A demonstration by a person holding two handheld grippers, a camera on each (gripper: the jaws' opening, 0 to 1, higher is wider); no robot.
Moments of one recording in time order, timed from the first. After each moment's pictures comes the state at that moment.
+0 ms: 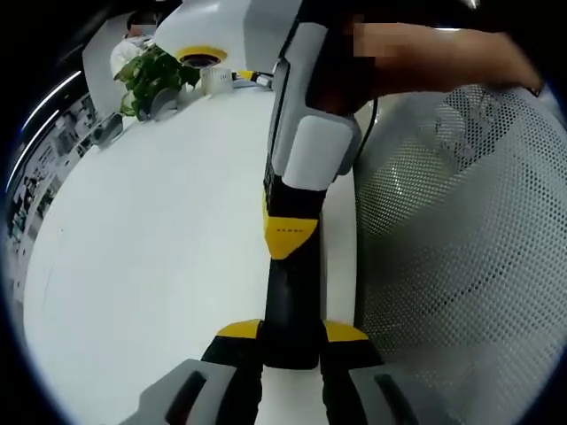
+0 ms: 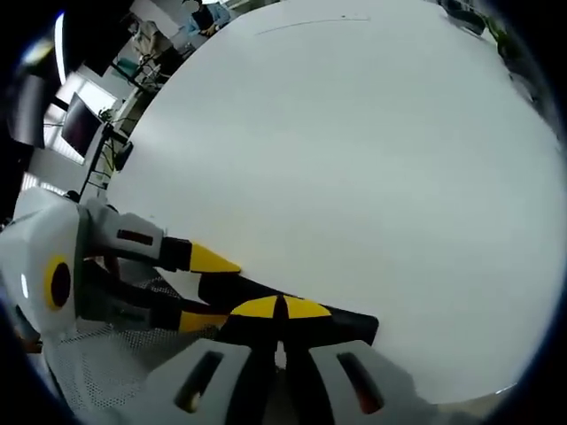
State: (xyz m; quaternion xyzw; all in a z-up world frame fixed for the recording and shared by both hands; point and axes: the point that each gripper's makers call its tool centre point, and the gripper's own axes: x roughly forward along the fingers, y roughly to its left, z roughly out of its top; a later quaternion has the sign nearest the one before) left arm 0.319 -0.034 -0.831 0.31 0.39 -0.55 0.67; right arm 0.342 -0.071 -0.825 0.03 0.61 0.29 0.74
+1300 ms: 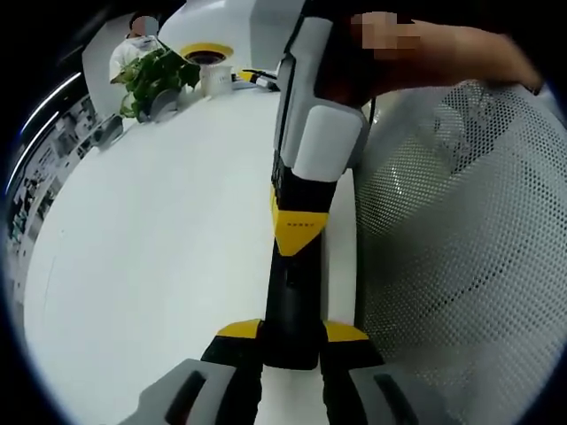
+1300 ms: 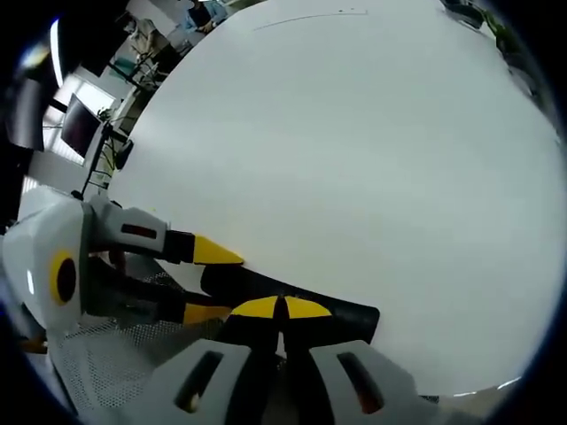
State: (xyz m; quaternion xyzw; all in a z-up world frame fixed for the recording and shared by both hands) left arm 0.319 -0.034 -0.831 0.31 0.38 -0.55 0.67; right arm 0.335 -0.074 -0.822 0.04 0.62 0.29 0.73
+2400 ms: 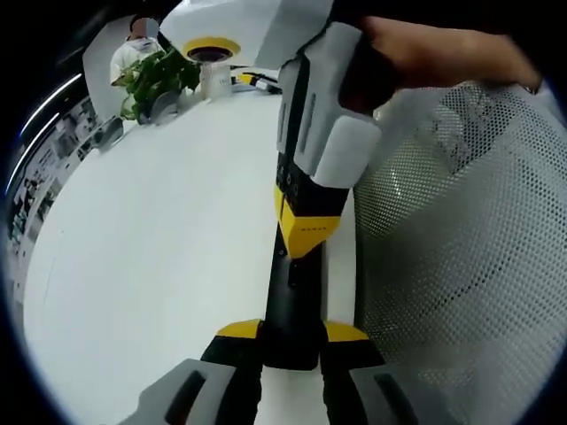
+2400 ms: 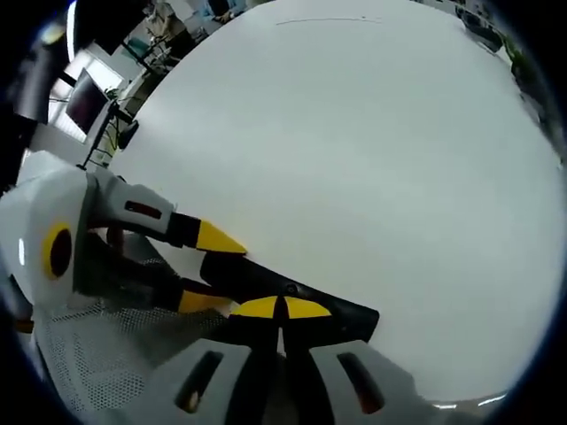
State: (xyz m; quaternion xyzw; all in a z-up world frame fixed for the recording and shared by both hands) left arm 0.319 -0.034 -0.831 0.30 0.38 -0.56 0.68; right arm 0.330 -0.075 -0.823 0.00 0.61 0.31 0.73
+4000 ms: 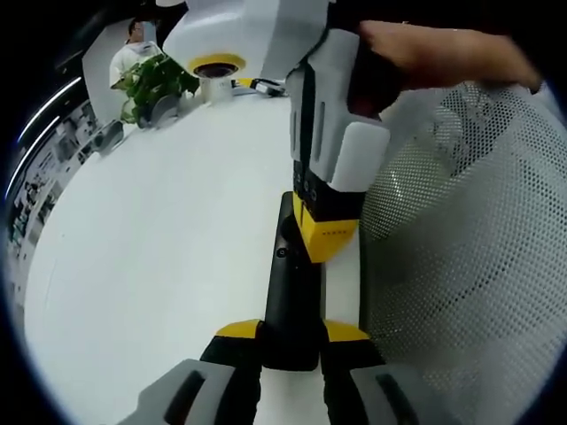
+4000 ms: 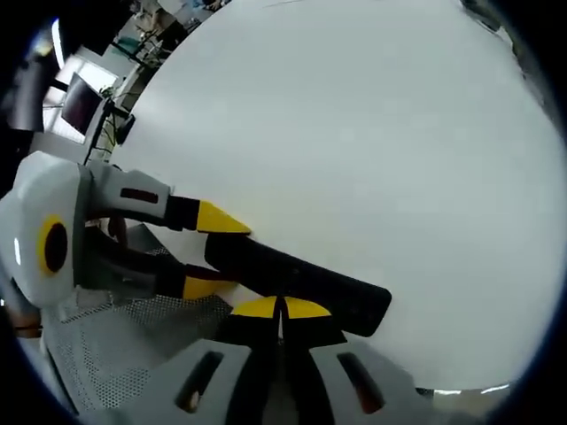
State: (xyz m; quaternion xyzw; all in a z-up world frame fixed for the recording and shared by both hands) left arm 0.323 -0.037 -0.831 0.30 0.37 -0.56 0.68; right arm 0.316 -0.076 -0.827 0.00 0.65 0.31 0.70
